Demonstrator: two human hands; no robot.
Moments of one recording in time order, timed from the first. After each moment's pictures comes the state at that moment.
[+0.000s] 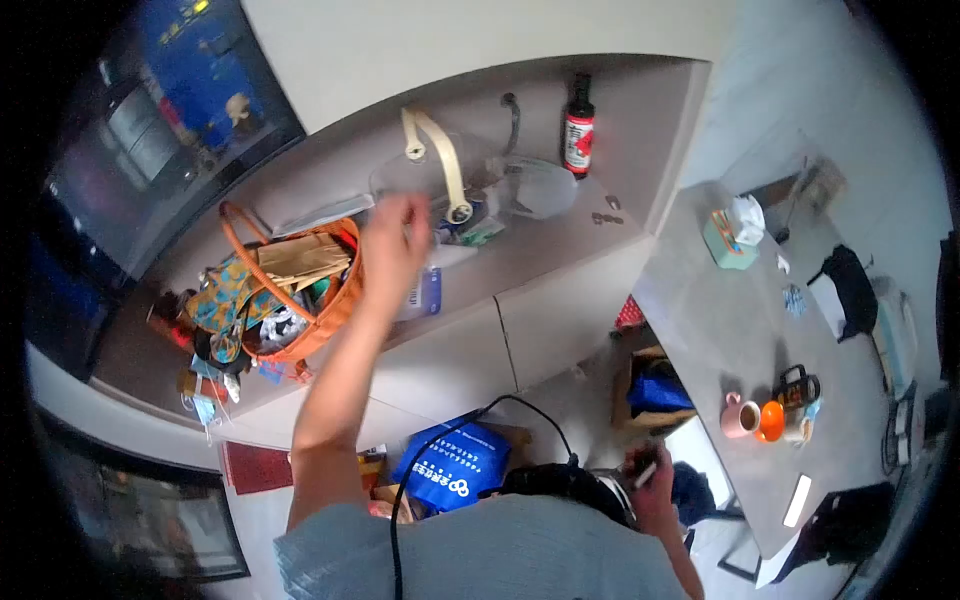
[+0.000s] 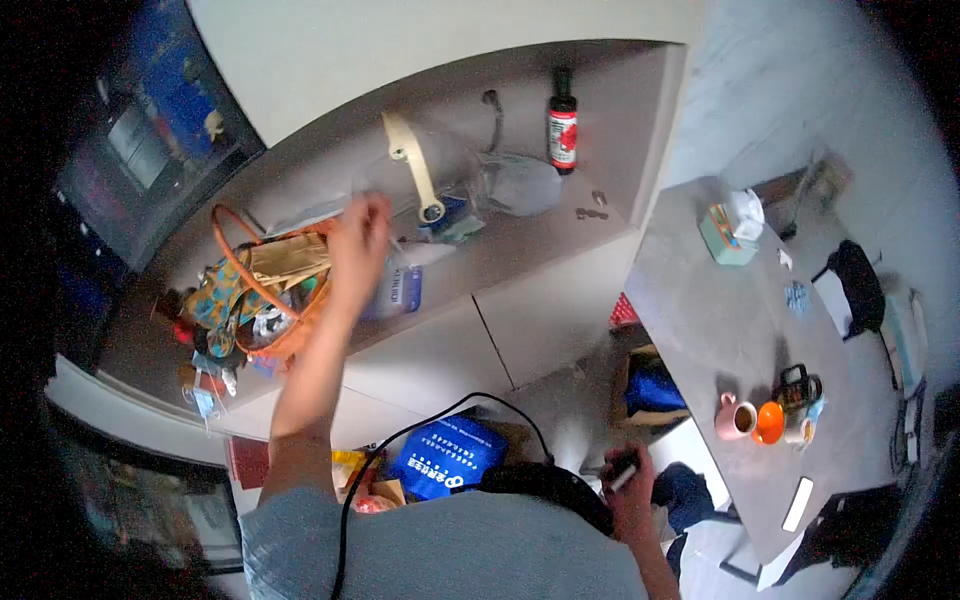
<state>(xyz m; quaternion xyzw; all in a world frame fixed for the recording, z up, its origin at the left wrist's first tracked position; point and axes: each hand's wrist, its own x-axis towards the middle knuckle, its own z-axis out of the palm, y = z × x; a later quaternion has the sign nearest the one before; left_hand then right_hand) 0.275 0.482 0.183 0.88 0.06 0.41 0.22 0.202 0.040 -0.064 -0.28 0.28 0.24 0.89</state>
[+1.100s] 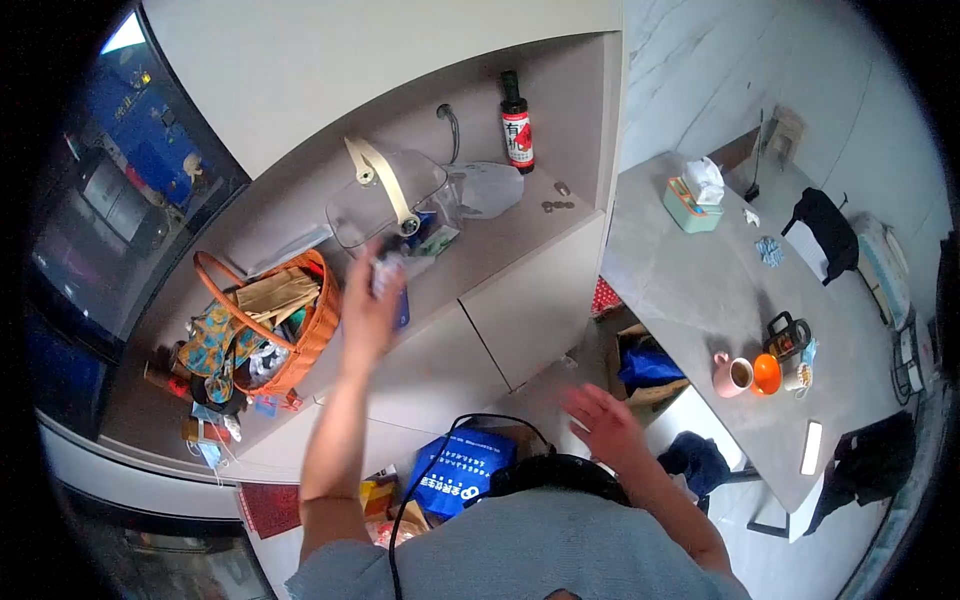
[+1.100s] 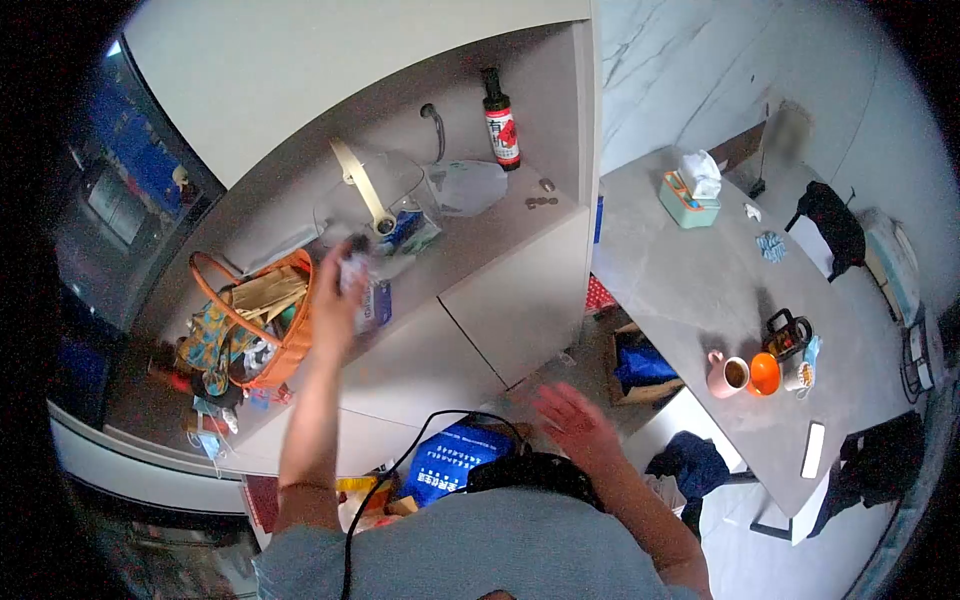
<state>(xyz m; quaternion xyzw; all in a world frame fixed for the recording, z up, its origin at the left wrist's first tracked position) 0.234 0.443 0.163 0.87 0.09 0.32 0.38 0.216 0.092 -0.011 -0.24 0.01 0.38 0.89</state>
